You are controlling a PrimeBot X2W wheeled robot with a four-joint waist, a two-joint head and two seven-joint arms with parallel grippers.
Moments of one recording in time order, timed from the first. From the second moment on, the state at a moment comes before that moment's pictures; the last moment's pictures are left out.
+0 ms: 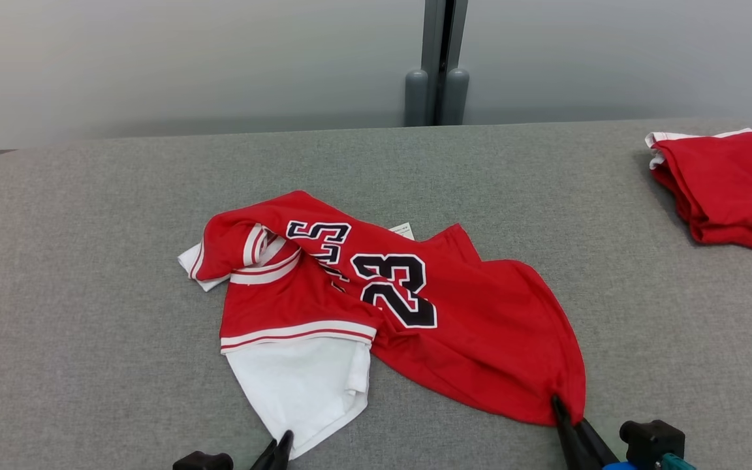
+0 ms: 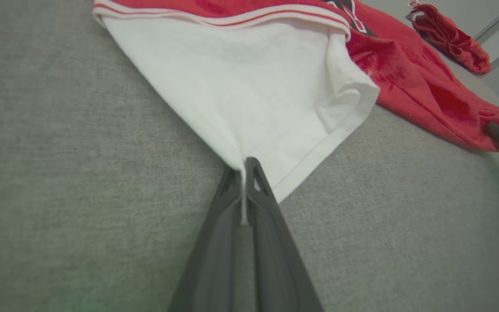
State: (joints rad) left arm -0.03 0.21 -0.54 0.54 -0.59 -0.13 -0.24; right arm -0.03 -0.05 0.14 0.52 0.26 0.13 -0.26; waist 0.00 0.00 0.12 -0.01
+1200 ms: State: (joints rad) left arm -0.98 0.36 -0.34 0.46 -0.61 -0.12 -0.19; right arm -0.99 -0.15 0.24 0.51 0.50 0.13 -0.26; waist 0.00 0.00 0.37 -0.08
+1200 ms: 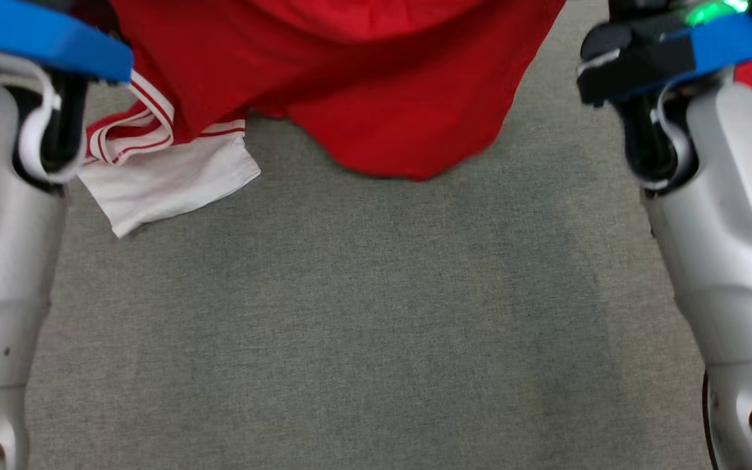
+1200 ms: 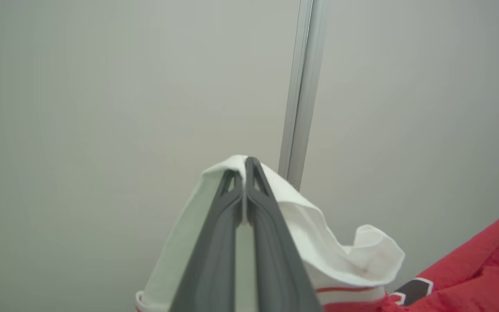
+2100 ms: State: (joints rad) left arm -1.29 0.34 -0.45 0.61 -0.74 -0.13 -0.25; right arm -1.31 -0.19 0.27 0.77 0.71 0.13 -0.26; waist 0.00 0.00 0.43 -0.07
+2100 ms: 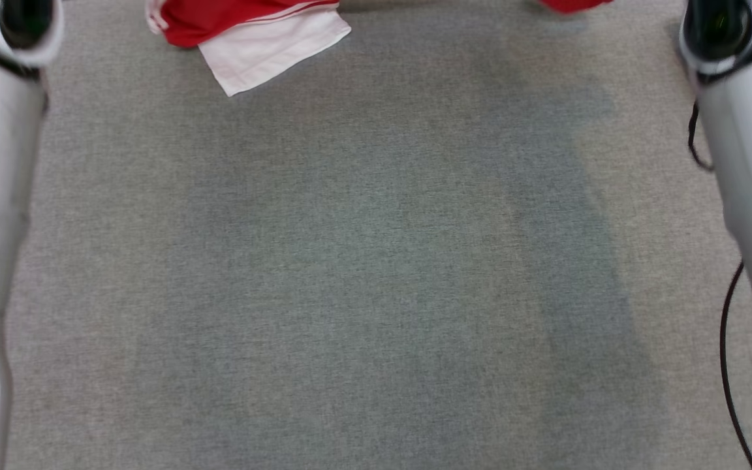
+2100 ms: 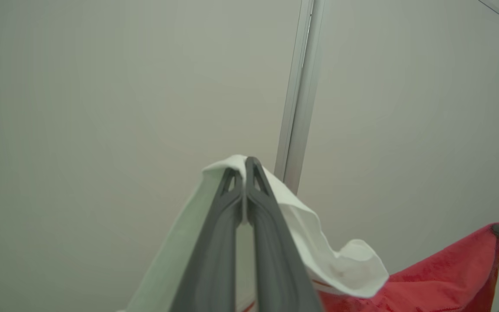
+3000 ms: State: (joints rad) left arm -0.17 0.23 -0.28 0.23 -0.67 -0.08 -0.26; right arm -0.33 -0.24 0.29 0.45 0.79 0.13 -0.26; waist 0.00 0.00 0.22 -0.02
